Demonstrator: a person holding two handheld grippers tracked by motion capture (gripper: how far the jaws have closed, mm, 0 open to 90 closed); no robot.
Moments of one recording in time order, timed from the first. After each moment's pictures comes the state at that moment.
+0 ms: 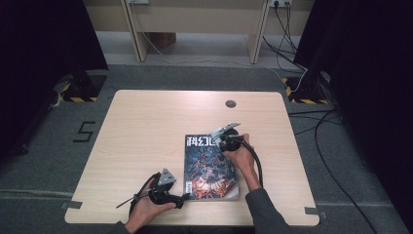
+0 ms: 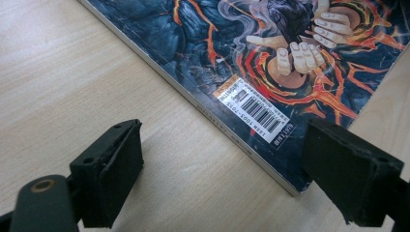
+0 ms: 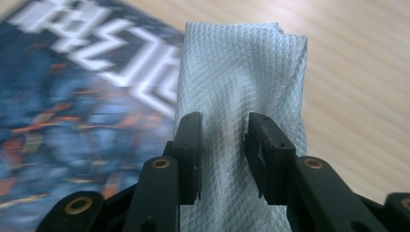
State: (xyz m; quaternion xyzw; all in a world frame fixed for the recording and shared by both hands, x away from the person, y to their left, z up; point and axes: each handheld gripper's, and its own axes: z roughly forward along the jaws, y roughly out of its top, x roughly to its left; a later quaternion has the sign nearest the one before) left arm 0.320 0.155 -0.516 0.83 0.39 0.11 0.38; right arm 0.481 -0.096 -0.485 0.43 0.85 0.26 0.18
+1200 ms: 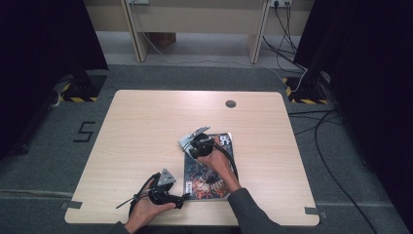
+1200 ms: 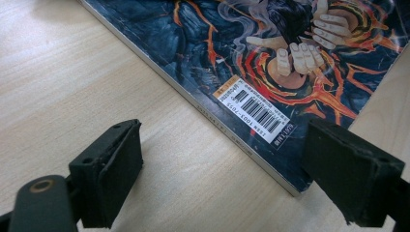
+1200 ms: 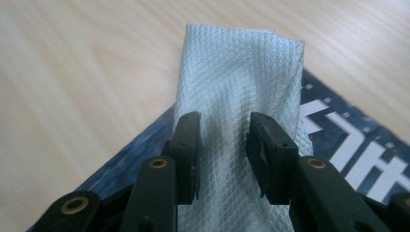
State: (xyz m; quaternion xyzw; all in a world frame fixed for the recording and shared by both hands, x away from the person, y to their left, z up) left arm 0.320 0.156 -0.517 0.83 0.39 0.11 0.39; right arm 0.466 -0.012 -0.490 0.33 0.89 0.30 0.13
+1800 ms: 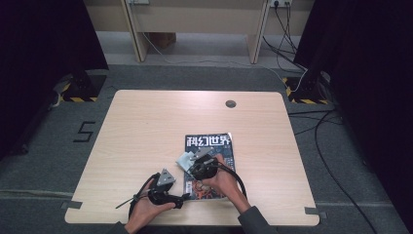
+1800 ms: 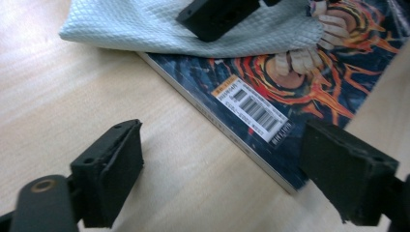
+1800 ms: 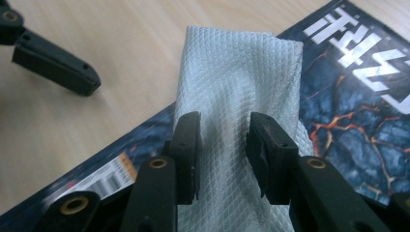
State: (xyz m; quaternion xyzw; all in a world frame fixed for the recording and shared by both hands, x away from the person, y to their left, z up) left arm 0.318 0.159 -0.514 0.82 0.40 0.09 0.39; right arm 0.397 -0.027 -0.491 0.27 0.90 0.31 0.12
